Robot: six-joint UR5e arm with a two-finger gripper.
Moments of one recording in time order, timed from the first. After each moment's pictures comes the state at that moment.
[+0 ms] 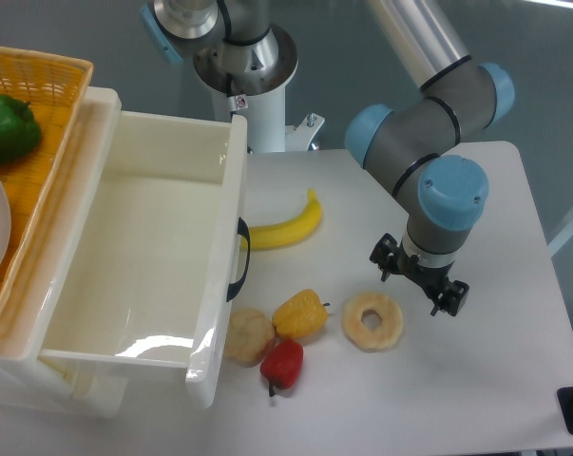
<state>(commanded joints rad) 2.63 -2.08 -1.46 -1.13 1.57 1.30</state>
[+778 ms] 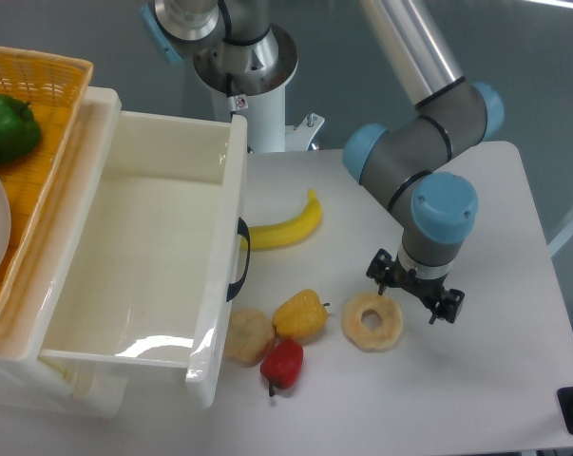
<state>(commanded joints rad) 2.68 -2.18 -1.50 -0.97 1.57 1.15</state>
